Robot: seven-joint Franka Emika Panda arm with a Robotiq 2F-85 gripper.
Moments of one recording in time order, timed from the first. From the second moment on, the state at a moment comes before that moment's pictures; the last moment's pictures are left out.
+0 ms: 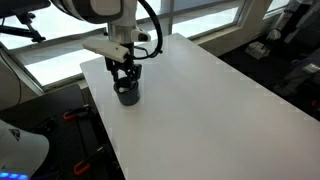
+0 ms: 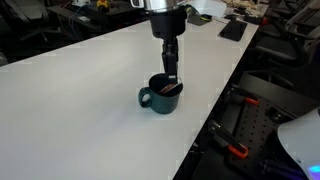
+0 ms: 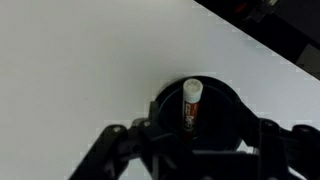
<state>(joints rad) 0.09 0.03 0.08 -2.61 -0.10 2.41 -0.28</state>
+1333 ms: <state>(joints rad) 0.08 0.11 0.09 -2.60 -0.01 2.51 -0.37</state>
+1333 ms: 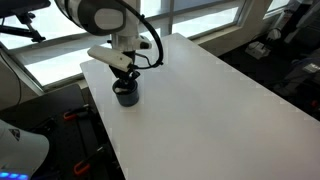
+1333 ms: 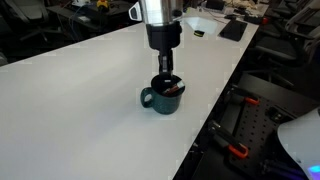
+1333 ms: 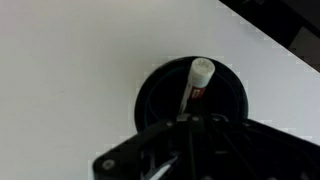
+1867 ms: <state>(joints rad) 0.07 0.11 0.09 -2.60 0.00 2.51 -0.37</state>
